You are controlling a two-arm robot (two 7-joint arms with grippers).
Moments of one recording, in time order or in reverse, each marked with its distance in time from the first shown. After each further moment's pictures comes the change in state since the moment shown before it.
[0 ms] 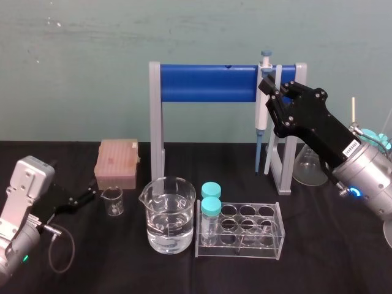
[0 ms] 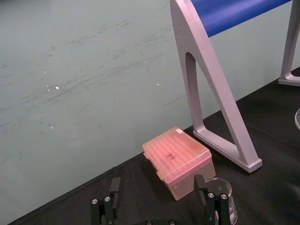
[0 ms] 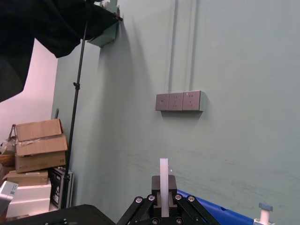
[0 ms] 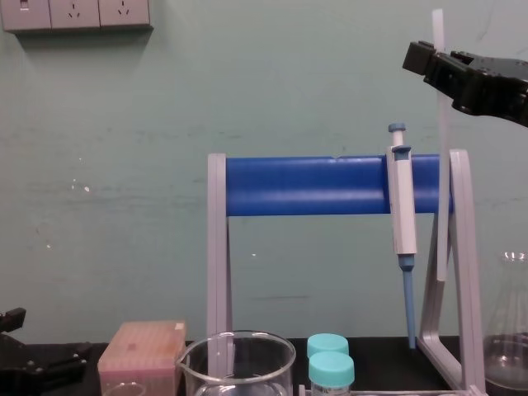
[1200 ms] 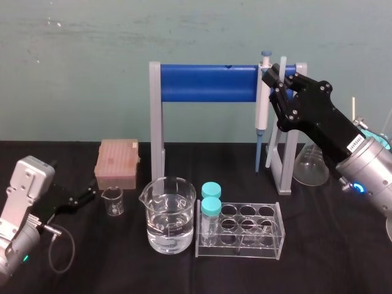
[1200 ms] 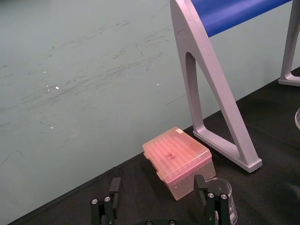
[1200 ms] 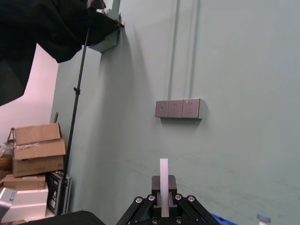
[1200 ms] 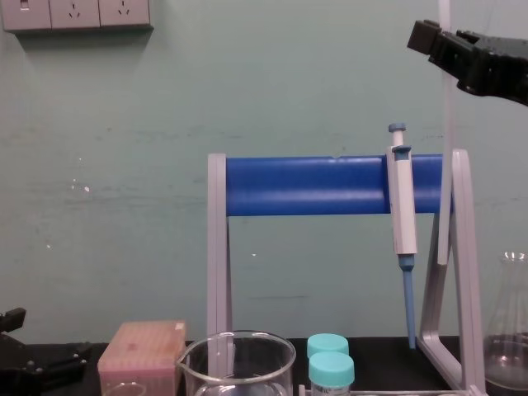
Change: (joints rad) left arm 0.000 0.000 0.000 0.000 0.000 0.000 0.000; right arm 0.000 -0.001 0.011 -0.019 -0.003 -0.011 -0.001
